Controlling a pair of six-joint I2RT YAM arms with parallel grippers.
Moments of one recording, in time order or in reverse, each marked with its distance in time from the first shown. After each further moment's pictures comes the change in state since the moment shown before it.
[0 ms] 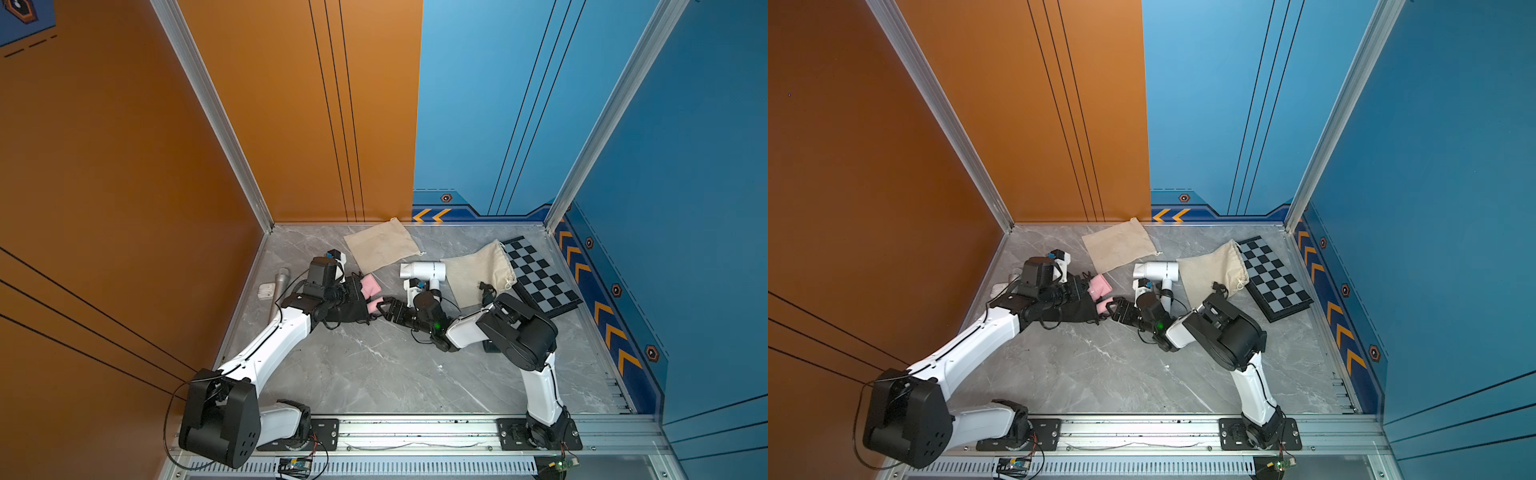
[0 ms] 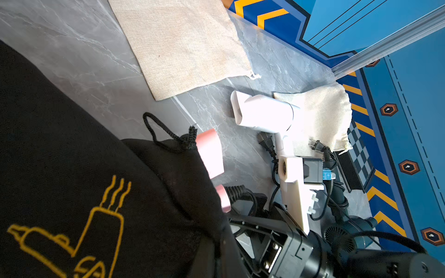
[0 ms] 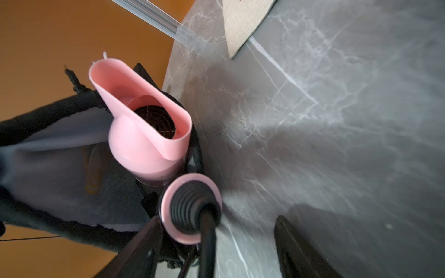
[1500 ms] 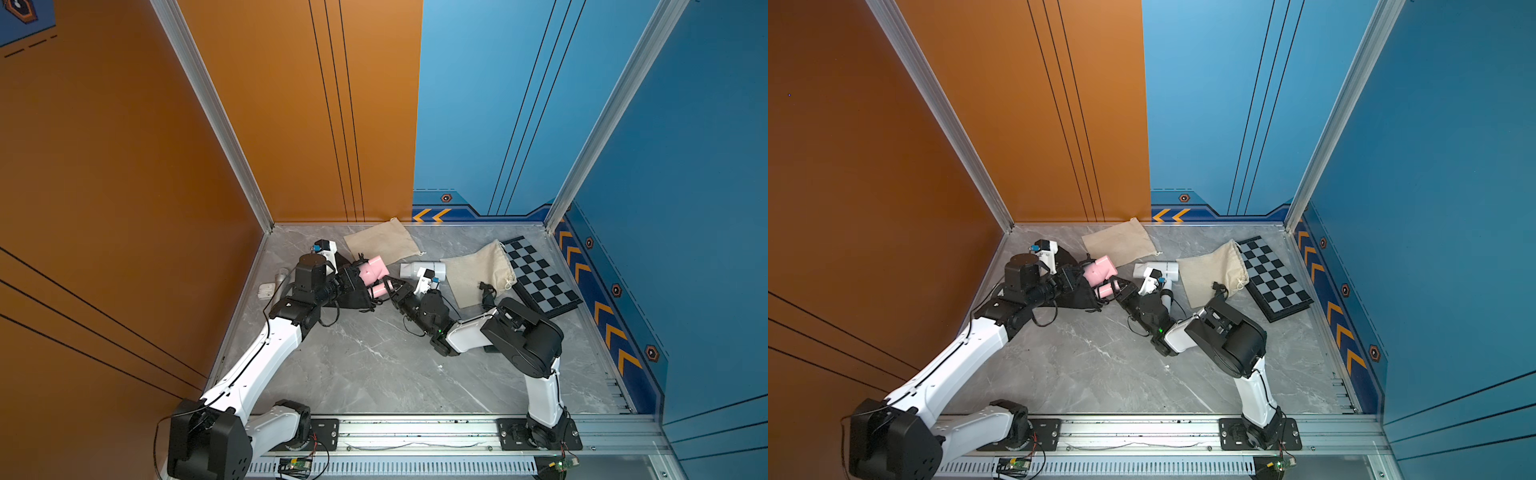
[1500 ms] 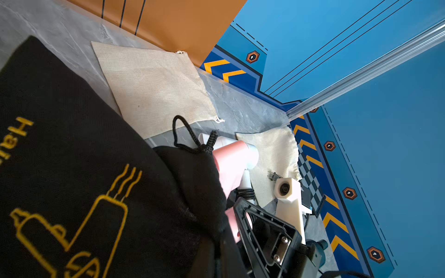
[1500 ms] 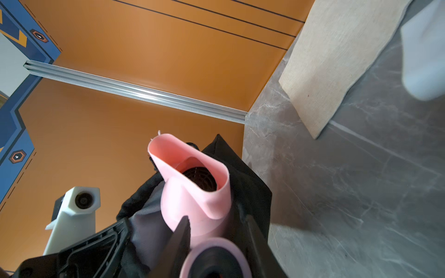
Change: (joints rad) left arm 0.010 -0.140 -0.024 0.124 0.011 -0.124; right arm 0.058 -0.080 -0.040 0.338 0.323 0.341
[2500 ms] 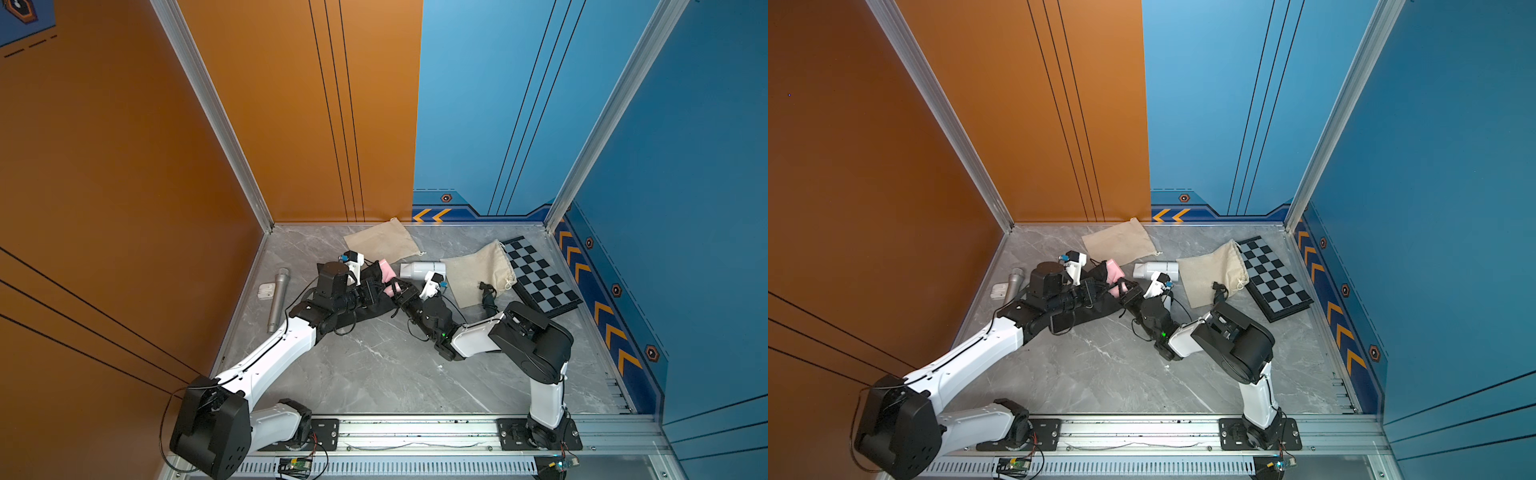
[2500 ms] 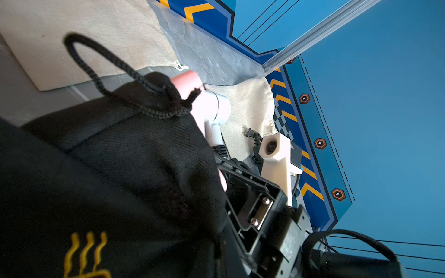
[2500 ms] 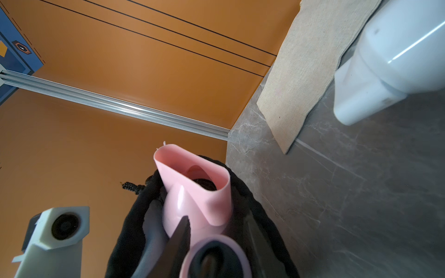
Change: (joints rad) left arm -0.157 0.090 -0.023 0.066 0.112 -0.042; right arm 0.009 -0.063 -0.056 -0.058 0.112 -0.045
